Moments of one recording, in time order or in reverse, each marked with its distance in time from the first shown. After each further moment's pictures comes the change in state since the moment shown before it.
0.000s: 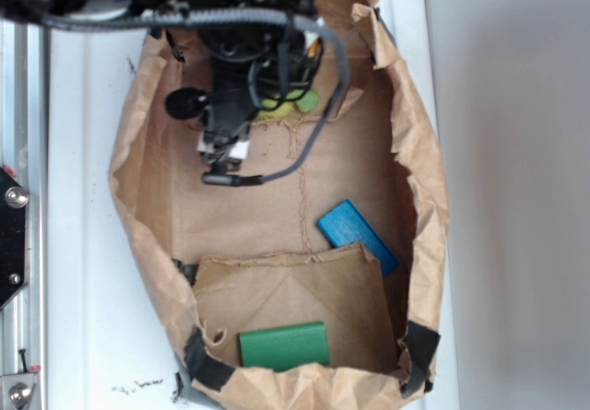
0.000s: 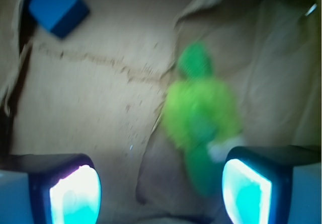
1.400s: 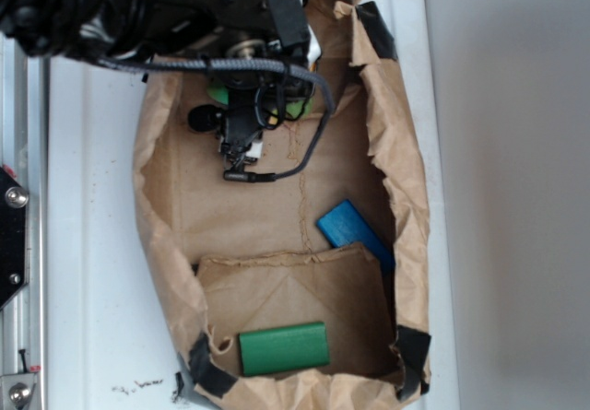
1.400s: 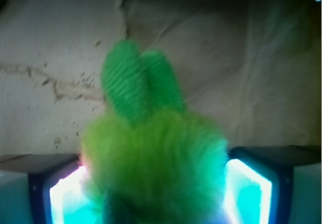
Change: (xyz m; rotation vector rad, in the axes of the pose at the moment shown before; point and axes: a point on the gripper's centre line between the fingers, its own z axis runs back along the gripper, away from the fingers) arm -0.005 0.000 -0.054 0.121 -0.021 -0.029
